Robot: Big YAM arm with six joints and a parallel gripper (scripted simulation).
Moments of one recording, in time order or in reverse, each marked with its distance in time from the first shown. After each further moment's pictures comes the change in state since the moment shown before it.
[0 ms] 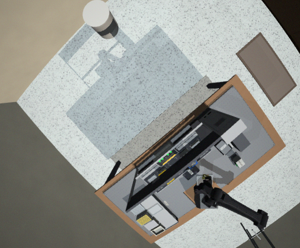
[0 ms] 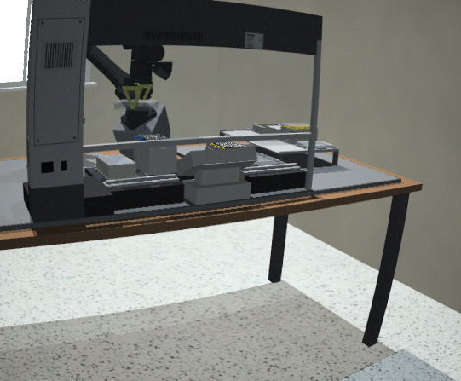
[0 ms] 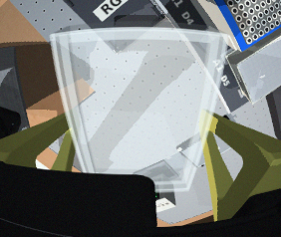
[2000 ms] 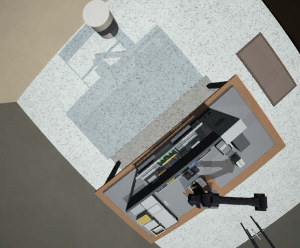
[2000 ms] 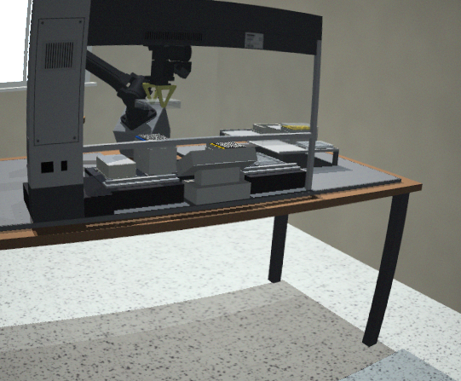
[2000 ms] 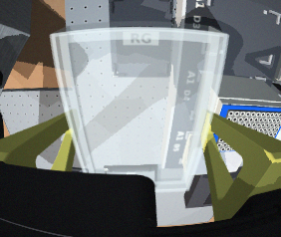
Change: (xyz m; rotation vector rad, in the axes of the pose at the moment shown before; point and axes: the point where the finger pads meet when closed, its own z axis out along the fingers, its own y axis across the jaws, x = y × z) arm -0.059 0.043 -0.001 0.002 -0.002 -0.692
